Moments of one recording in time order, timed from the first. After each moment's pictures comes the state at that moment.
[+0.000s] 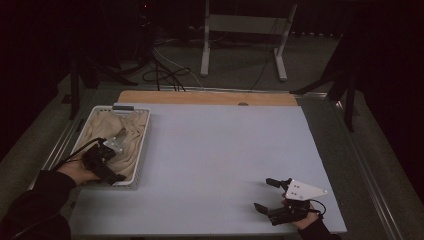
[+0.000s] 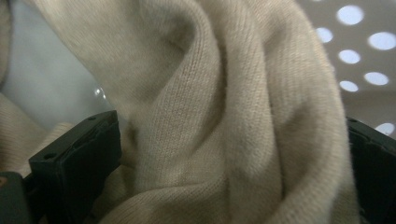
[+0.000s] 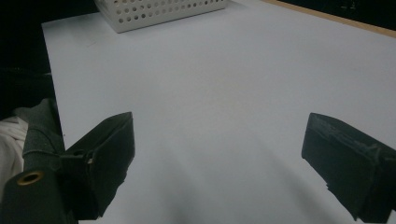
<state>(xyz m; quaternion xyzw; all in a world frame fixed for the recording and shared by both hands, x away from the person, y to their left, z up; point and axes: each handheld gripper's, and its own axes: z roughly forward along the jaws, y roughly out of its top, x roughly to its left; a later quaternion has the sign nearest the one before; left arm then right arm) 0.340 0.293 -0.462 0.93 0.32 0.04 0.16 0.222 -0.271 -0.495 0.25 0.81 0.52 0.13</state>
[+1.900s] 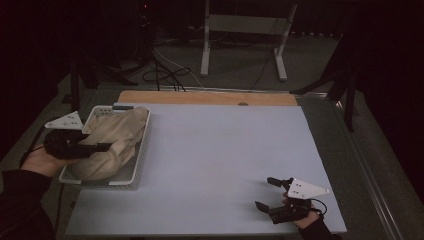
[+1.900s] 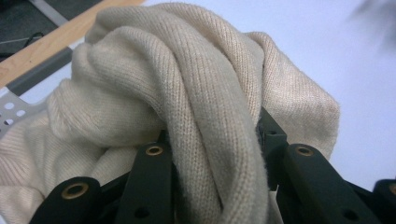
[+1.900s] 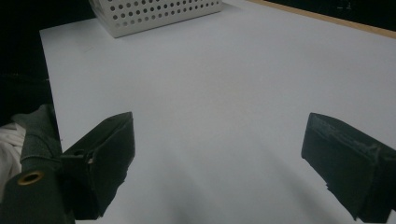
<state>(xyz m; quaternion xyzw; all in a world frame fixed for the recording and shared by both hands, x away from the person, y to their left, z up) 0.315 0.333 -0.359 0.86 0.31 0.13 0.37 0.224 -0.275 -0.495 0.26 0.80 0.52 0.13</state>
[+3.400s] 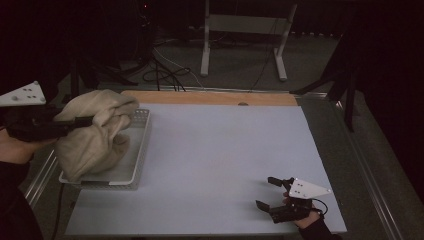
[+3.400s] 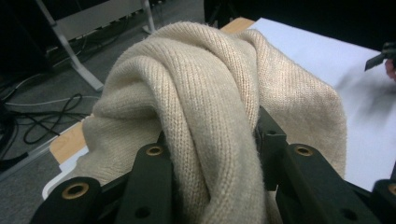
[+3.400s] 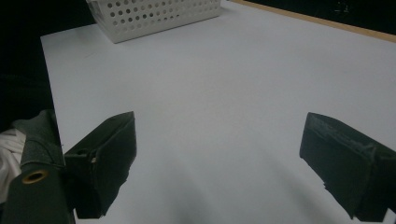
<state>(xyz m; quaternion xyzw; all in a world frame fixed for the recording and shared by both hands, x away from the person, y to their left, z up) 0.296 0.338 -0.268 0.83 0.30 0.19 0.44 0.224 -0.276 -0.493 0.27 0.79 0.53 0.13</state>
